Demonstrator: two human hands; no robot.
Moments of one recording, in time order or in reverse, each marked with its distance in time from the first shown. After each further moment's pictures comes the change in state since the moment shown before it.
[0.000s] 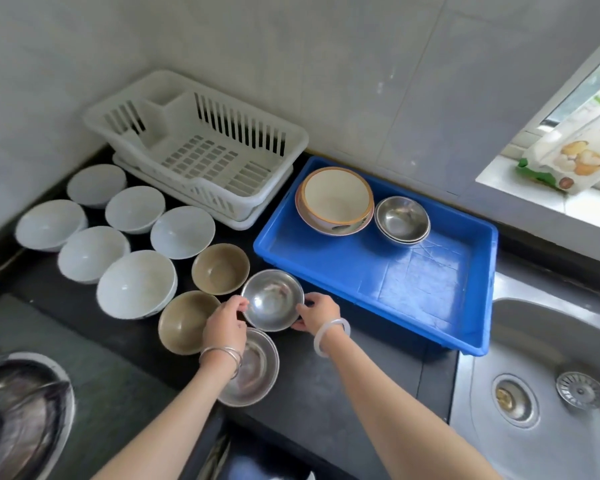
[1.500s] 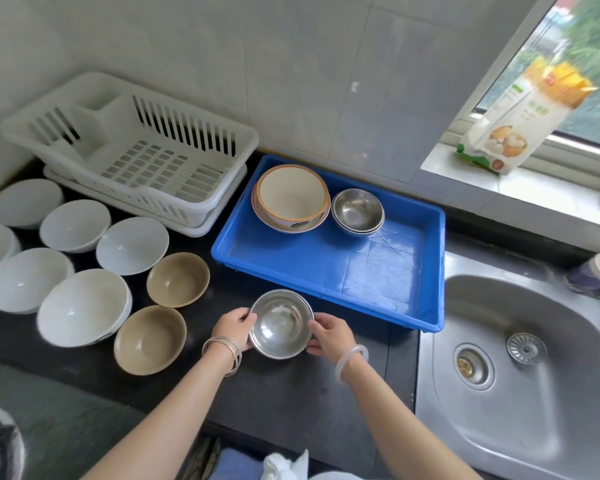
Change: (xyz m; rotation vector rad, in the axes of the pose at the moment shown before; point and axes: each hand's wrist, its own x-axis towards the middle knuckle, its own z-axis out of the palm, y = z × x) left_hand 0.013 0.038 0.047 -0.451 -0.357 -0.337; right_hand -0.036 0.053 -0.062 0.231 0.087 0.029
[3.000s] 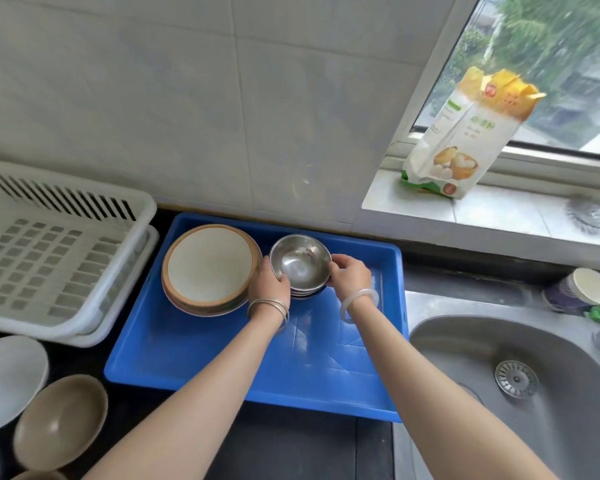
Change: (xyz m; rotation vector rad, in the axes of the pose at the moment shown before) left_hand 0.092 0.195 0.185 0.520 0.149 0.463; right_hand 0.159 -0.153 -0.146 -0.155 0.418 -0.240
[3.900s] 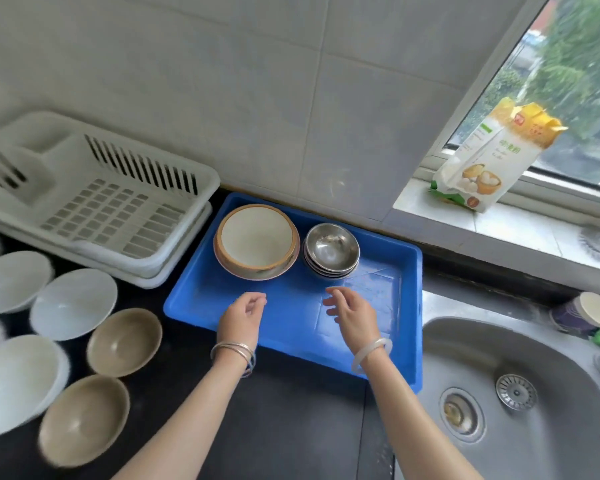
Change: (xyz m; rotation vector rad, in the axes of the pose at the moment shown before) left_hand -0.102 -0.102 -0.071 -0.365 0.079 -0.101; right_hand -0.140 0.005 0.008 0.061 -0.184 -0.130
